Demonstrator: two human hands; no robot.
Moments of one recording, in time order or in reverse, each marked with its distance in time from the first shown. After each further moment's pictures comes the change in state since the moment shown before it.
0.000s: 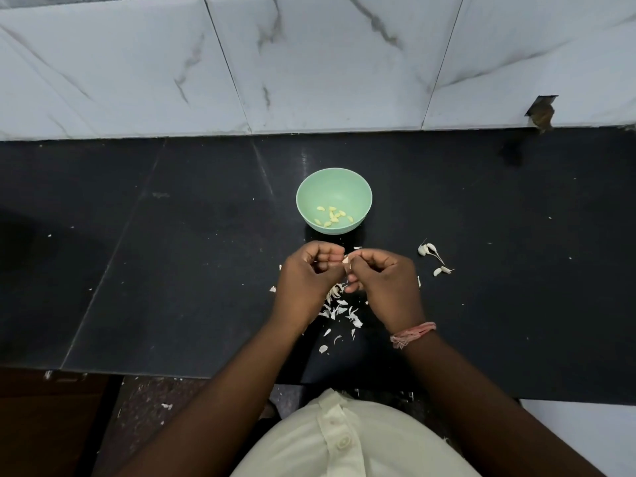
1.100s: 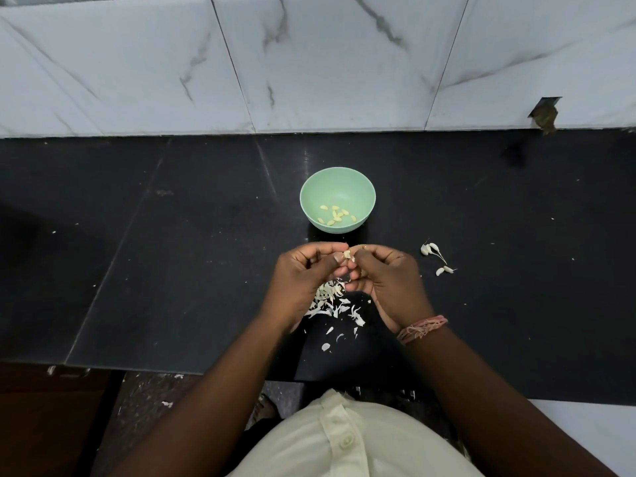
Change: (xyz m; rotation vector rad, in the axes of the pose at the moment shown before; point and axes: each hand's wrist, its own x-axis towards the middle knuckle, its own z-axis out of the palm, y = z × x) left_hand -0.003 0.002 -0.014 -0.348 -0.147 -0.032; right_hand 0.001 -0.007 0.002 0.352 -0.128 0.153
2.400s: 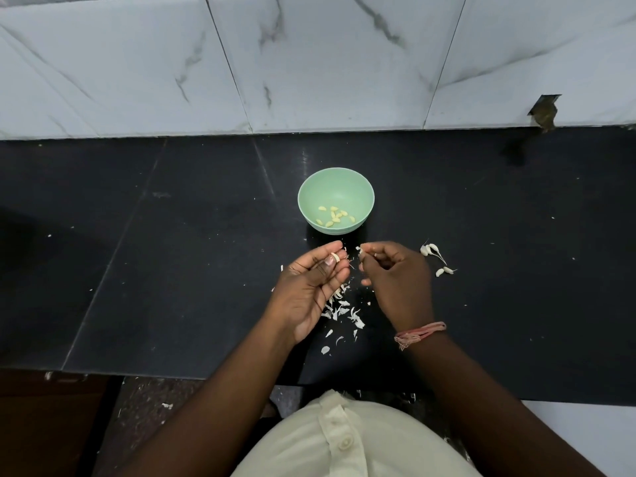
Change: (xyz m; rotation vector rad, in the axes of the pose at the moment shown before) left_hand 0.003 -0.008 0.007 -0.510 0.081 -0.284; right_hand 0.003 0.002 -0.009 -0.543 0.256 -0.251
